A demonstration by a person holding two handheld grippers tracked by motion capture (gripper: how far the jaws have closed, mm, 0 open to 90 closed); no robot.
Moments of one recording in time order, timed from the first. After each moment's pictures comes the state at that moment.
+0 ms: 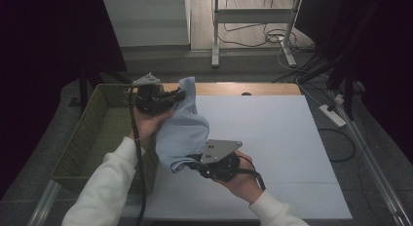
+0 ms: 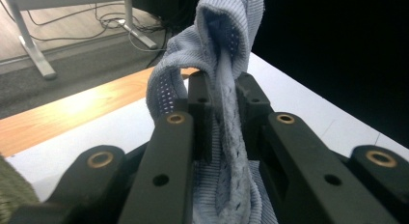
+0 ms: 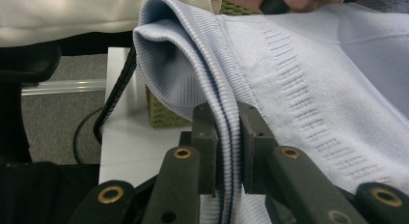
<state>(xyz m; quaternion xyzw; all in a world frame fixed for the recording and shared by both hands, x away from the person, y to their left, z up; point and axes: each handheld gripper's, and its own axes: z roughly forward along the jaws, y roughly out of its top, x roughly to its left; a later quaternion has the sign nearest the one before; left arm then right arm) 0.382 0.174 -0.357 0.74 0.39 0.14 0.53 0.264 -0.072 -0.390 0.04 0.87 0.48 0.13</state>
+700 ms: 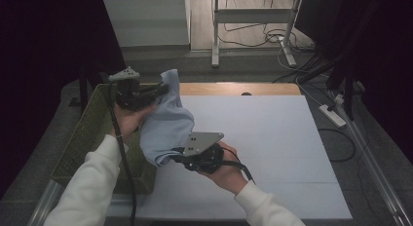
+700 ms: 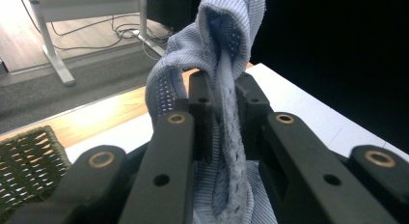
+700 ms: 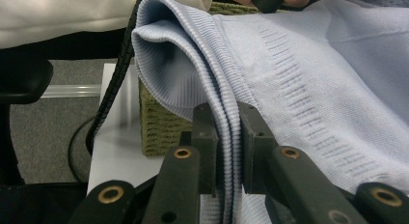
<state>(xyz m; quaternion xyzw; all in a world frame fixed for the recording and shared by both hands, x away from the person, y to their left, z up) 0.373 0.213 -0.338 0.73 0.40 0.15 0.54 0.274 -0.037 -0.380 0.02 0.87 0.48 0.13</state>
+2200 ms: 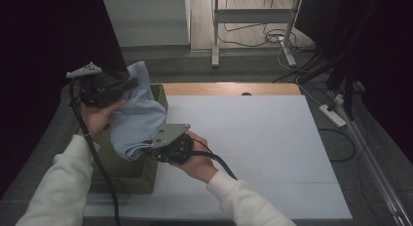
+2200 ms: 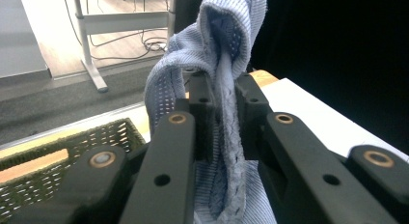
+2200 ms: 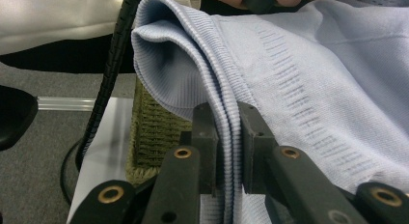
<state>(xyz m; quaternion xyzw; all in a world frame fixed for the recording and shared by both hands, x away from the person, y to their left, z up) 0.355 0.287 -0.323 0.70 0.42 0.19 0.54 0.288 0.031 -0.376 -0.02 0.85 0.50 0.12</state>
